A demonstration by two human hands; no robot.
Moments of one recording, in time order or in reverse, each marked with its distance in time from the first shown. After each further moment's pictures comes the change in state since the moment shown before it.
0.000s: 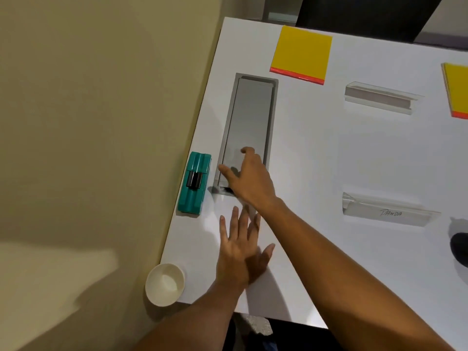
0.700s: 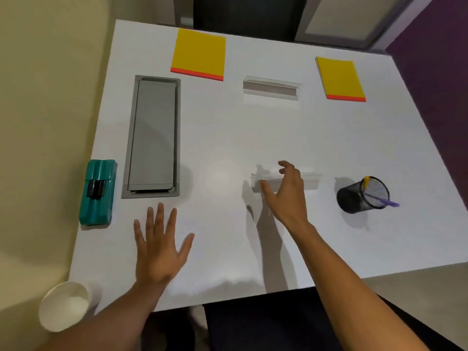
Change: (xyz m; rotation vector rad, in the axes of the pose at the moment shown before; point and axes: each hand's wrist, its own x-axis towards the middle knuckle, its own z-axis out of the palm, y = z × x) left_hand -0.001 0.004 0.000 0.139 -0.160 -0.043; right_hand -0.118 0.181 -0.174 -0.044 0.422 0.213
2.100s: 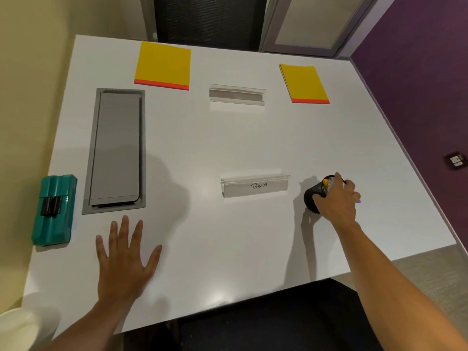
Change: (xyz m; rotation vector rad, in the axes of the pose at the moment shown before) left_hand -0.005 0.008 -0.009 -0.050 0.063 0.027; right_hand 0.038 0.151 -0.122 -0.389 0.066 0.463
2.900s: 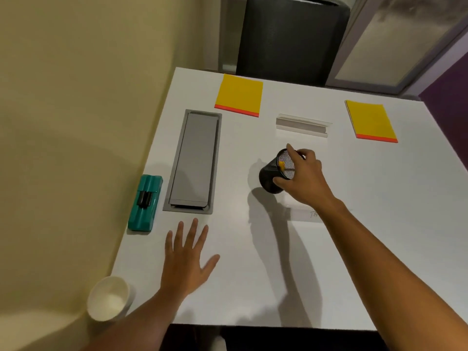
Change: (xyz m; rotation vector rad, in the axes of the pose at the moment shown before) left_hand 0.006 -0.023 0.010 -0.034 -0.066 0.043; right_hand -0.083 -0.237 -0.001 0.151 -0.181 -0.731
